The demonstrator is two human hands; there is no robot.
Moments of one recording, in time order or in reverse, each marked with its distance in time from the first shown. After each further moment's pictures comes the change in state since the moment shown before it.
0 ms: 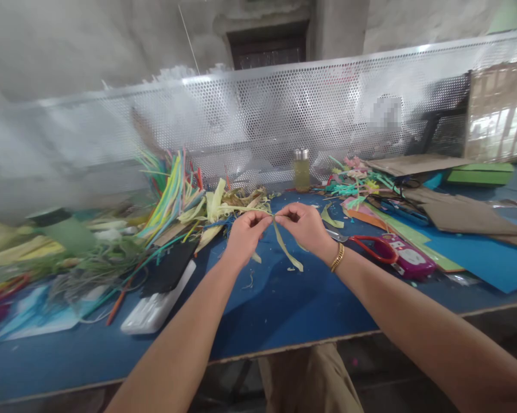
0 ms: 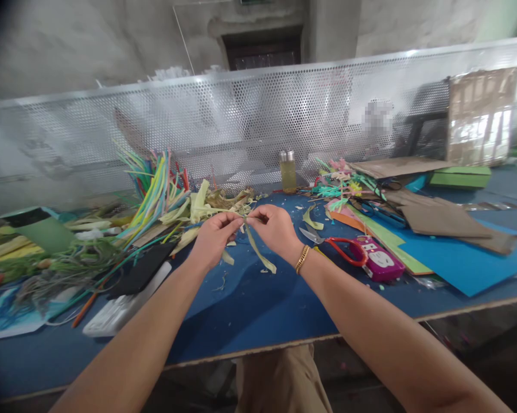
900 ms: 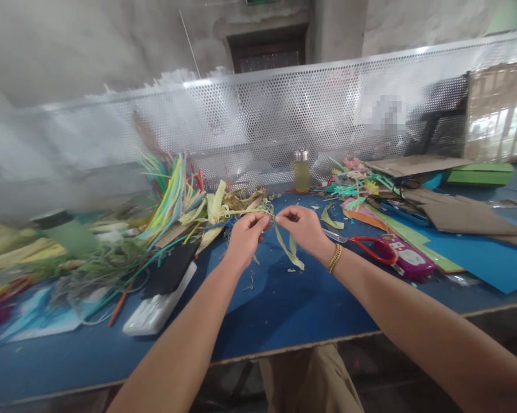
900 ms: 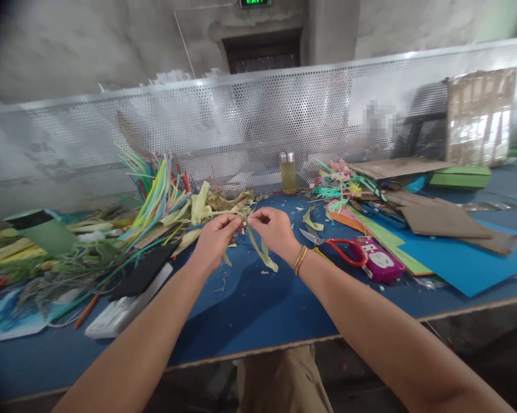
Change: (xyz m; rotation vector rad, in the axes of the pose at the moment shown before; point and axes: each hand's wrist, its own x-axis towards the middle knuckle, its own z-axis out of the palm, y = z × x) left_hand 0.002 -0.005 0.002 -0.001 0.055 -0.040; right_hand -0.001 0.010 0.009 0.177 0.001 0.163
